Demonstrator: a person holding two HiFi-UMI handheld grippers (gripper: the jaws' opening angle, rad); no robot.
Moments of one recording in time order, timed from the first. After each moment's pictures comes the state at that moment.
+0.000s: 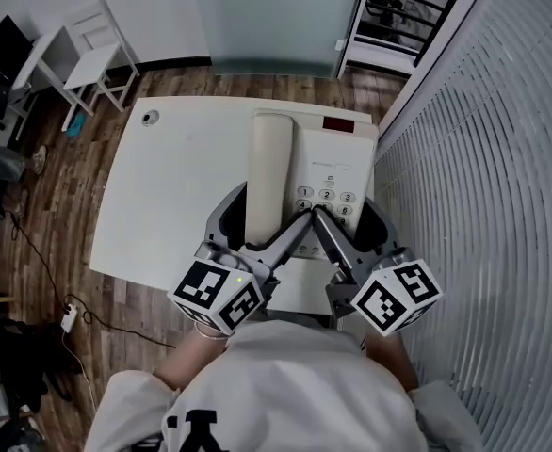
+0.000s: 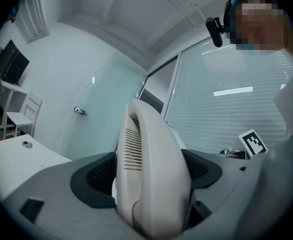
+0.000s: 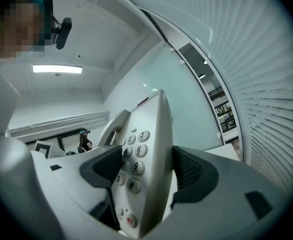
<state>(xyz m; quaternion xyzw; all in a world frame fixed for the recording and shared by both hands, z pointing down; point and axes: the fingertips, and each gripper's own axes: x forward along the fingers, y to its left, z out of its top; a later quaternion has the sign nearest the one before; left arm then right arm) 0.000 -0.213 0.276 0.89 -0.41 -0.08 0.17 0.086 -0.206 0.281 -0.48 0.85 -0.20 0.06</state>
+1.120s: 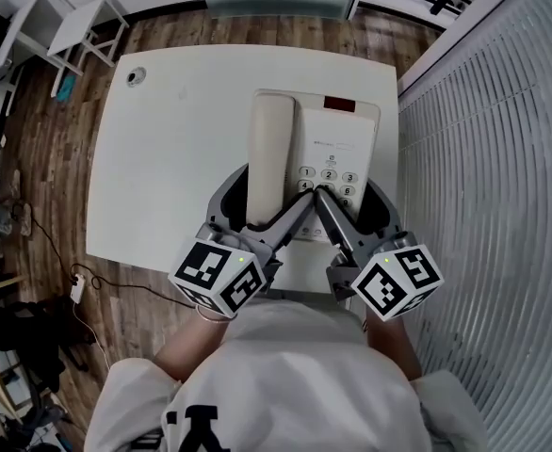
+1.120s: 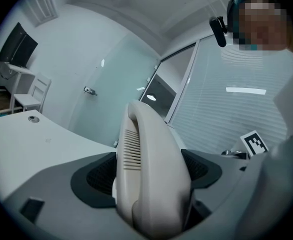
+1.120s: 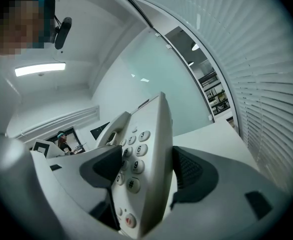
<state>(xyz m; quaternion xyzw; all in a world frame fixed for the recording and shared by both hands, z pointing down) -0.008 -0.249 0.362 0.87 -0.42 -0.02 0.25 0.080 -0.238 0.366 -0.50 0.82 -0.29 0.03</state>
